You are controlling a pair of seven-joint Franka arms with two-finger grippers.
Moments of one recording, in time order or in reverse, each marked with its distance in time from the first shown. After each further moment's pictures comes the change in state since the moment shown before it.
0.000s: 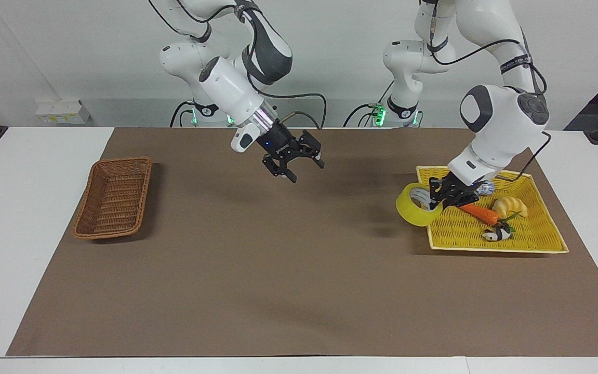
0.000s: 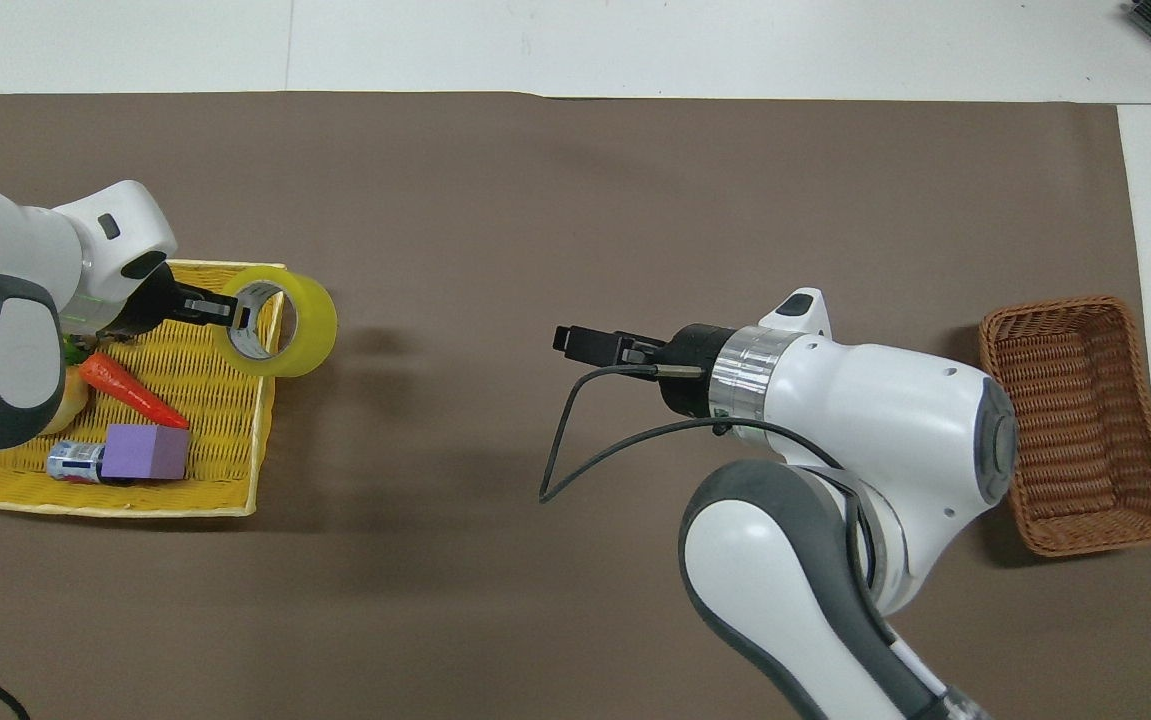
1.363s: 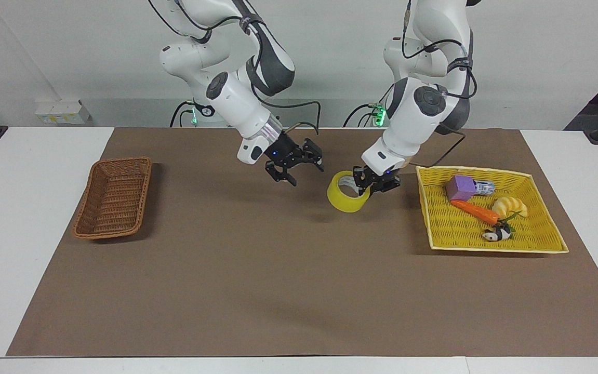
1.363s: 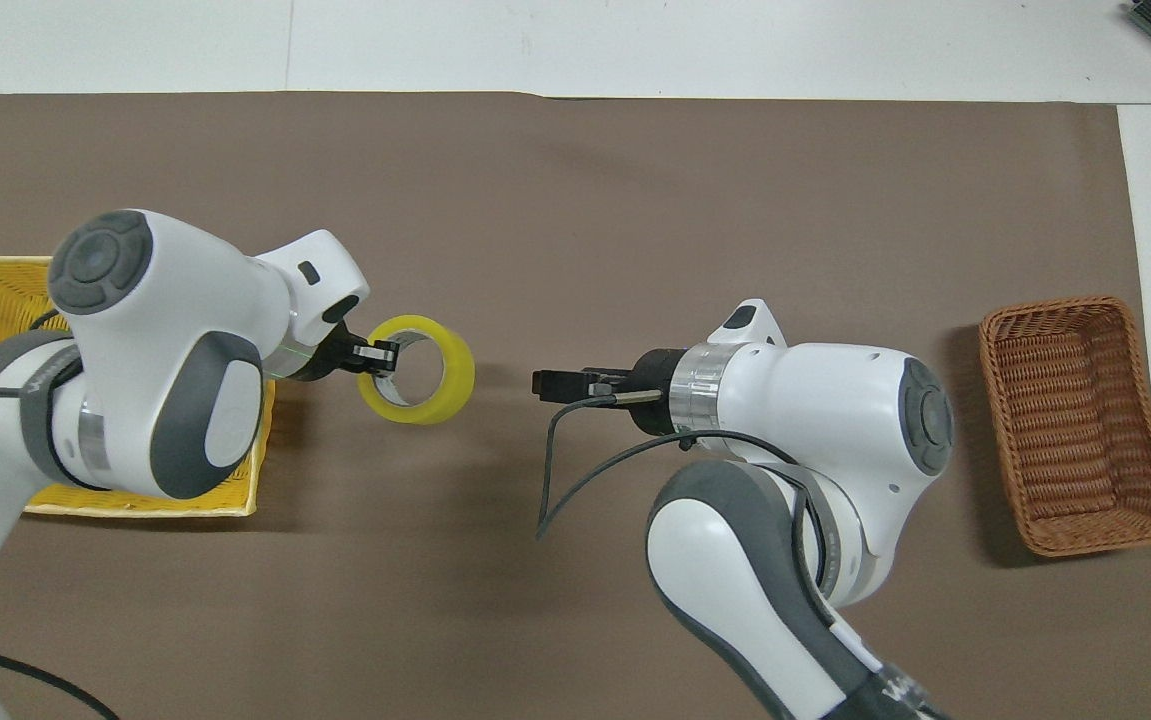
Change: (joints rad) left arm -0.340 -0.007 -0.005 -0.032 -0.004 0.075 -0.462; right arm -0.031 0.036 -0.012 0.002 -0.088 -0.142 -0.100
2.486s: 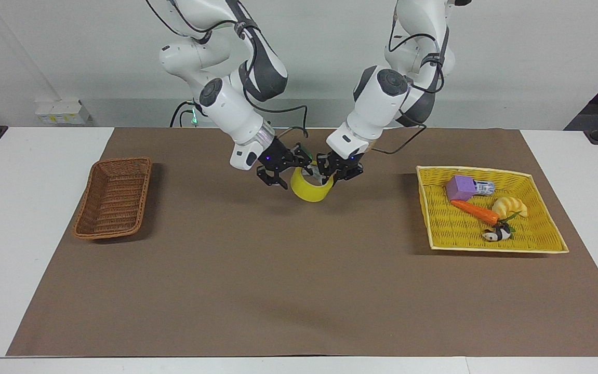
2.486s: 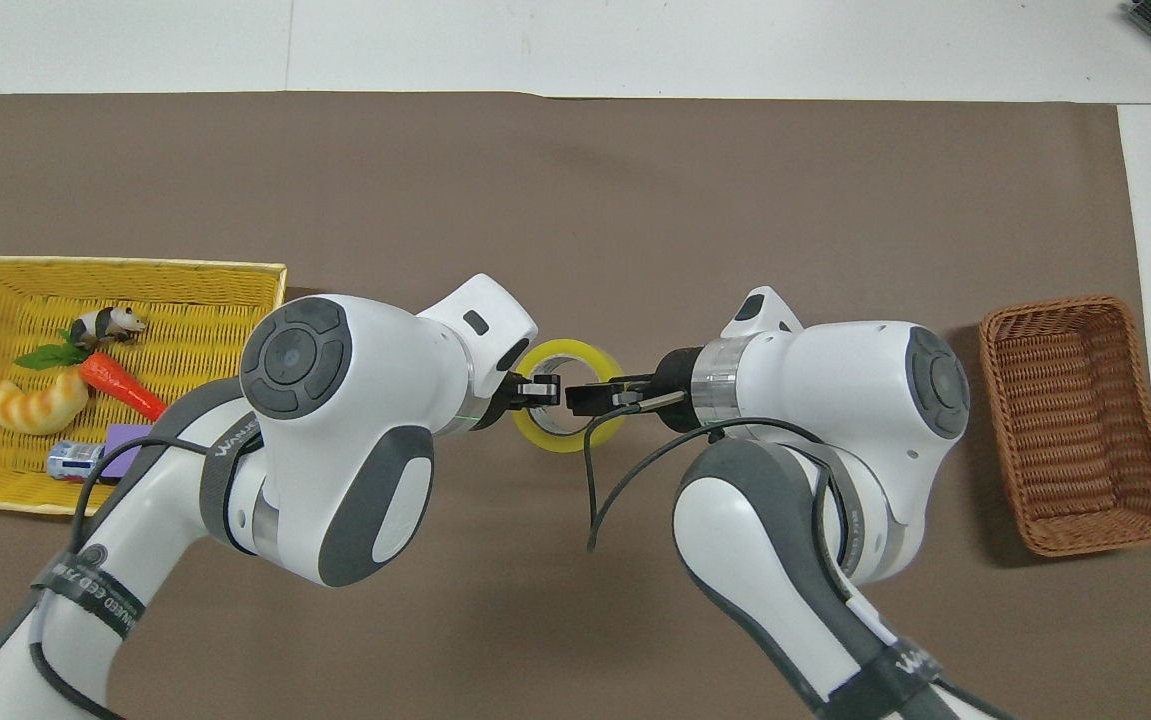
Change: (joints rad) left arm -0.125 -0.008 -0.002 0.012 -0.100 0.080 -0.143; right arm -0.032 0.013 0.001 0.001 -0.080 -0.067 -0.035
